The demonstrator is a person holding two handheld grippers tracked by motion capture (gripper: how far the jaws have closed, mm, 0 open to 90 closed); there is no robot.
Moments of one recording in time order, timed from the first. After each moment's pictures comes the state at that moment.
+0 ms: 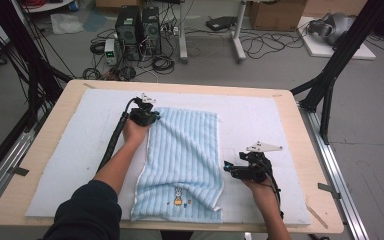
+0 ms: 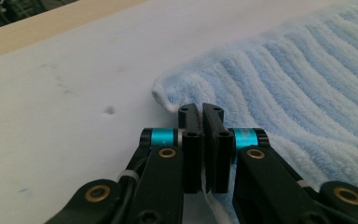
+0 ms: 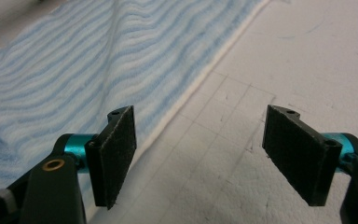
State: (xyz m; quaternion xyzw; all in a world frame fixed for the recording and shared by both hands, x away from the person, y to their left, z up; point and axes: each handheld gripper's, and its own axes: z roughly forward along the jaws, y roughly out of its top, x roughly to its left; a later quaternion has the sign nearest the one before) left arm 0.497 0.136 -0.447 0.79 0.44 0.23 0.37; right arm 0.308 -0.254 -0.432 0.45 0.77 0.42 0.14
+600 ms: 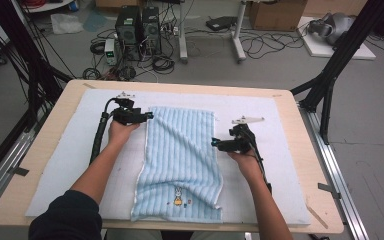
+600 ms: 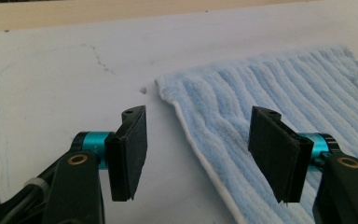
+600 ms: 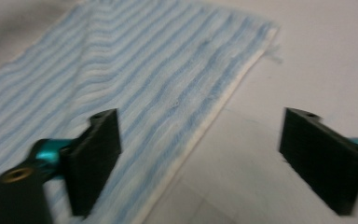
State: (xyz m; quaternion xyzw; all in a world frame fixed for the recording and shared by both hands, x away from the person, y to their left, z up) left arm 0.479 0.183 -0.435 0.74 0.48 0.15 0.45; right arm 0.405 -0.220 -0.429 0.45 0.78 0.42 0.12
